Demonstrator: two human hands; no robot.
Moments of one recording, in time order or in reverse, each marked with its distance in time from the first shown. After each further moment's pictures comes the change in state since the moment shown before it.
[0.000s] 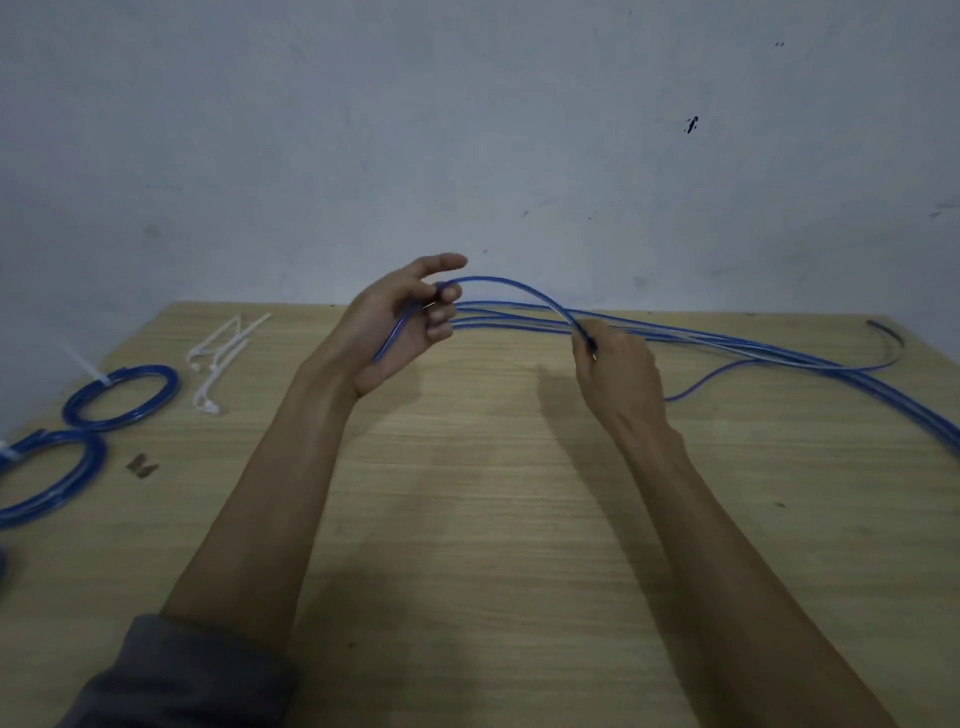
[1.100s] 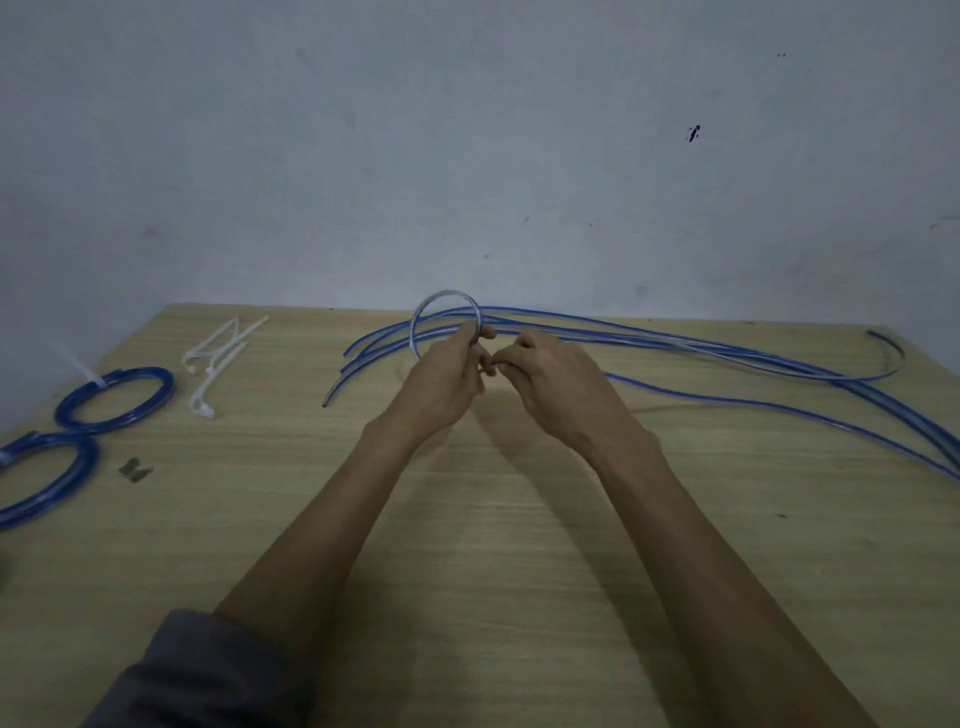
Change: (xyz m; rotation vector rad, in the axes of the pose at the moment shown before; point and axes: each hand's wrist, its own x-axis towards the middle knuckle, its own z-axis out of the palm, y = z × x) left_hand 0.015 -0.079 0.003 1.176 0.174 0.259; right_hand -0.004 -0.050 -0.001 -0.060 -0.295 -0.430
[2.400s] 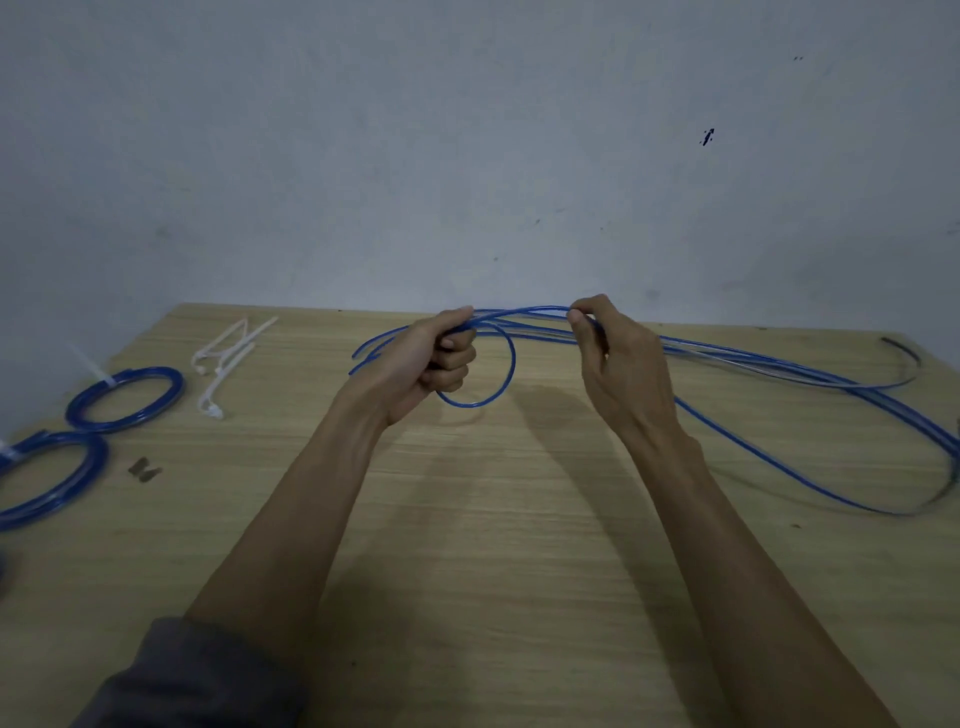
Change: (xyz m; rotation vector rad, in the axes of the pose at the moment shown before) left_hand 0.003 0.015 -0.051 -0.944 -0.288 -0.437; right_hand -0.008 0.025 -0.018 0.298 0.426 0.216
